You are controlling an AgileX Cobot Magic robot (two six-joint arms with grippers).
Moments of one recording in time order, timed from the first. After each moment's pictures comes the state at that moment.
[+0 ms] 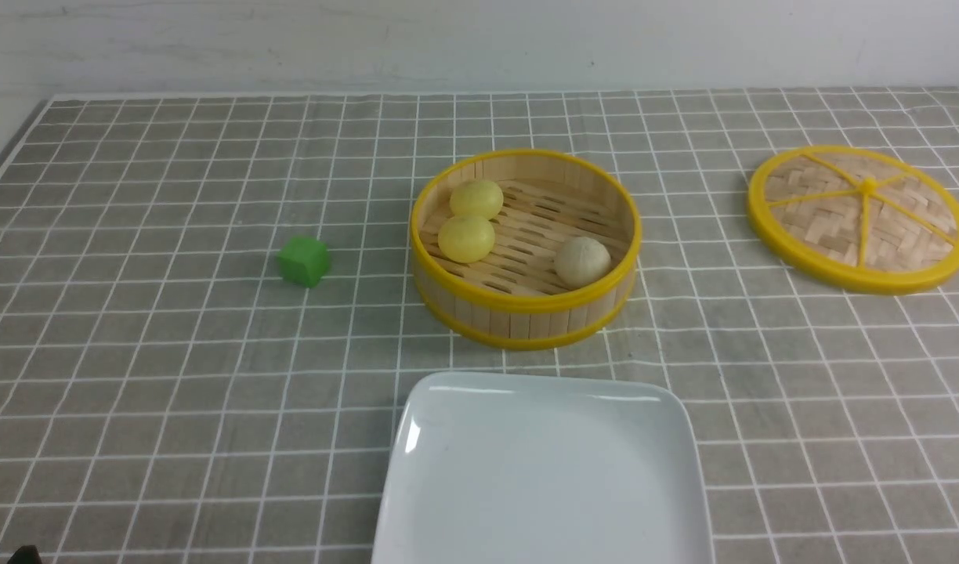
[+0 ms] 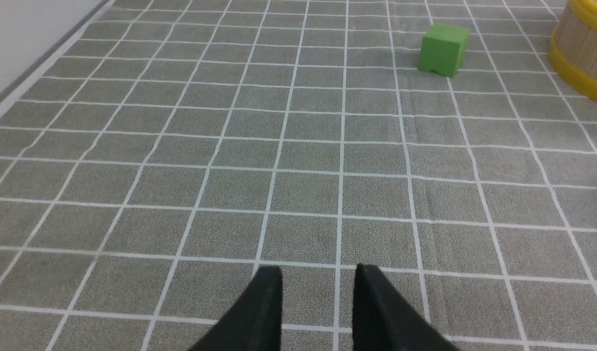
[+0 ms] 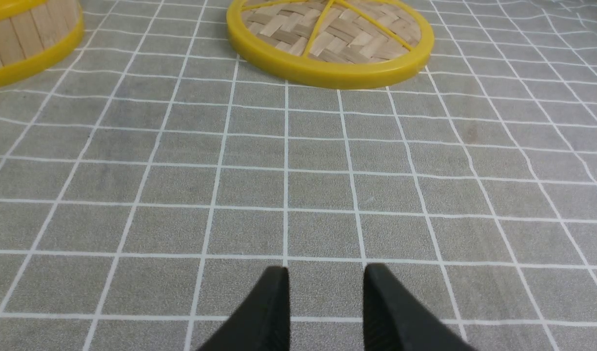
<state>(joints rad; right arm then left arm) 0.01 -0.01 0.01 -0.12 0.40 0.08 -0.03 -0.01 0.03 0.20 0.38 -0.20</state>
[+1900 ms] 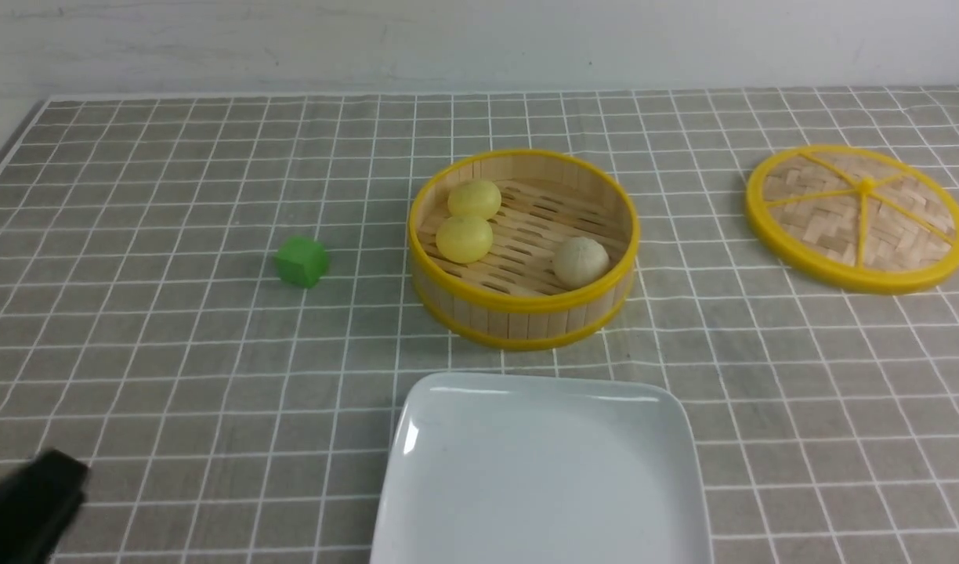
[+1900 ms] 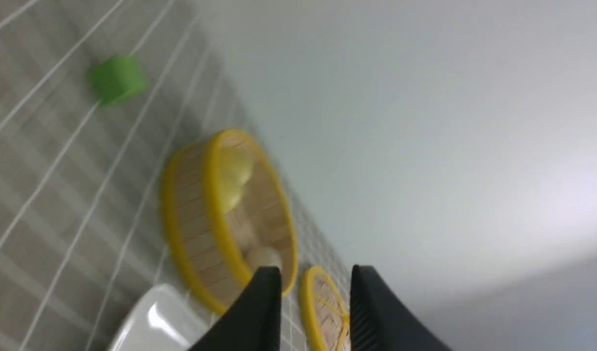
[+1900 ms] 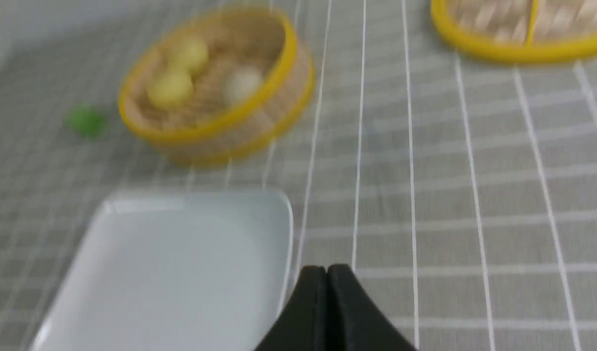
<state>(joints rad) 0.01 0.63 -0.61 0.52 0.81 -0.11 -0.05 0.00 -0.26 -0.63 0.42 -0.45</state>
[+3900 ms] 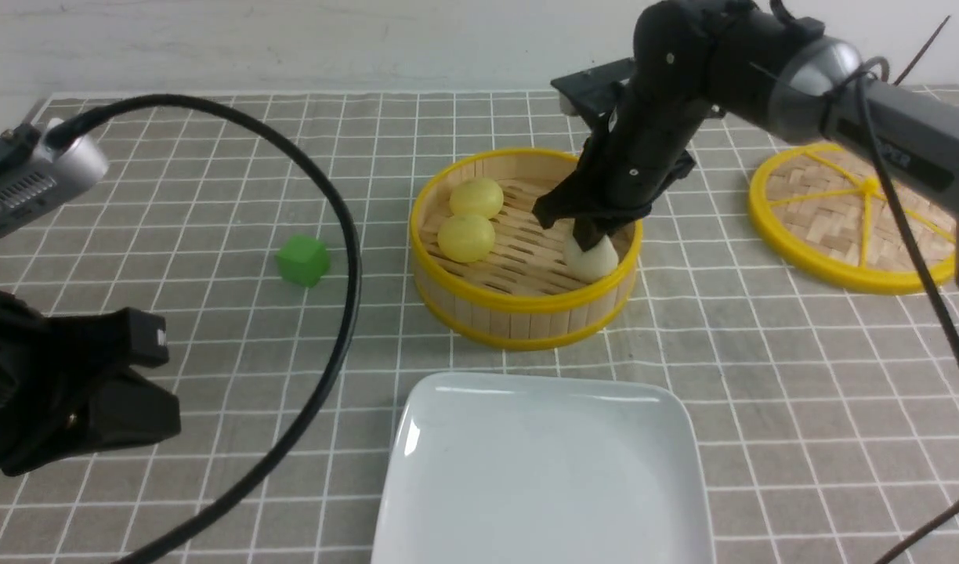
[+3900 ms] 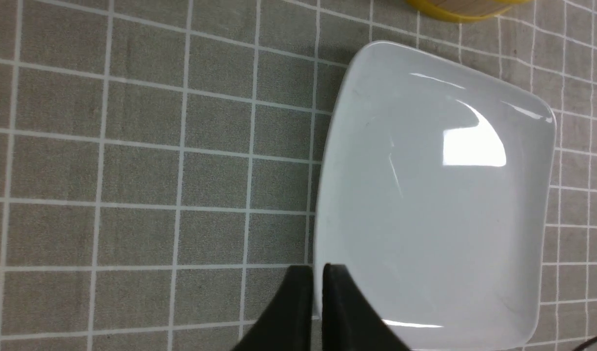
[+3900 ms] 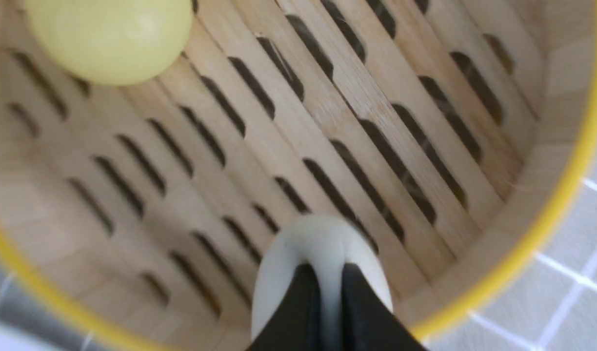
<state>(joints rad) 0.44 2.20 -2.08 0.11 1.12 -0.03 -0.05 0.95 -0.88 -0.39 1.07 -0.08</state>
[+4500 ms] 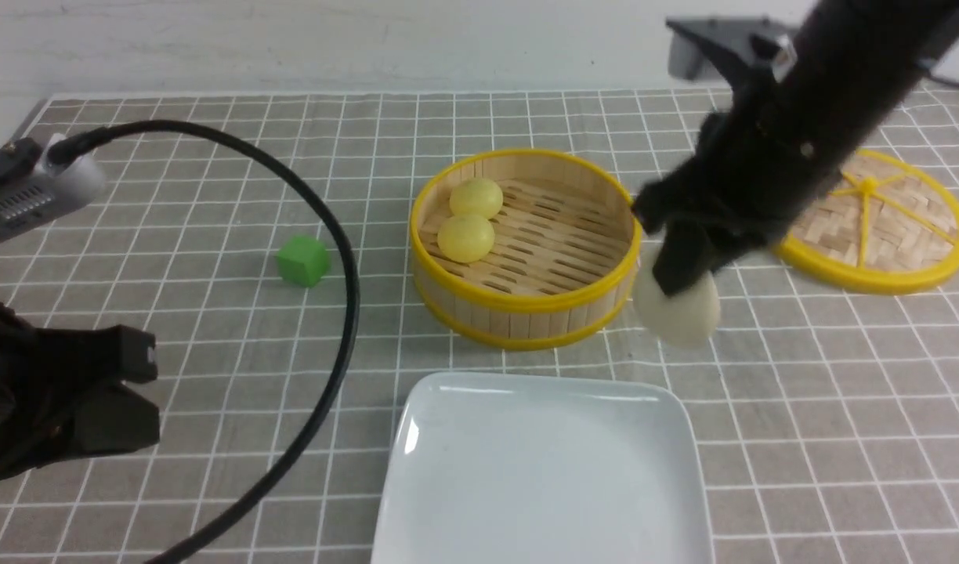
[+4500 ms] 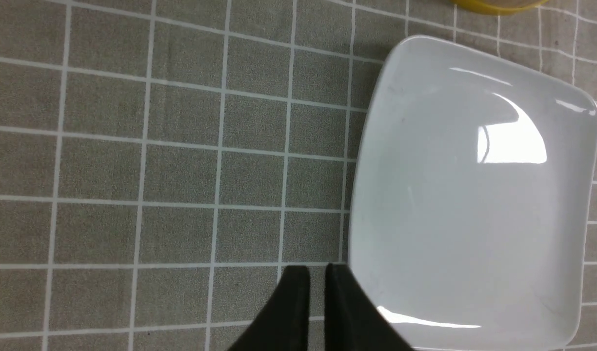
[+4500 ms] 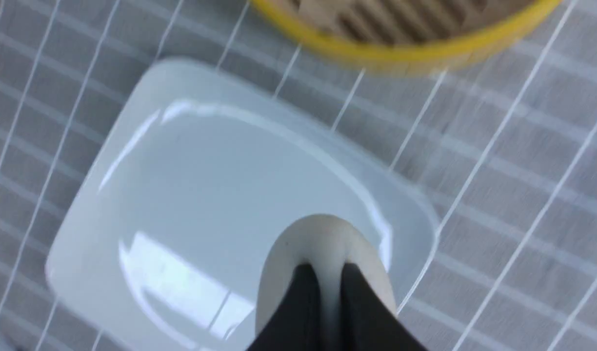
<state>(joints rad) 0.46 1.65 -1.50 0.34 1.19 -0.02 -0.05 0.95 -0.88 -0.34 1.08 -0.08</state>
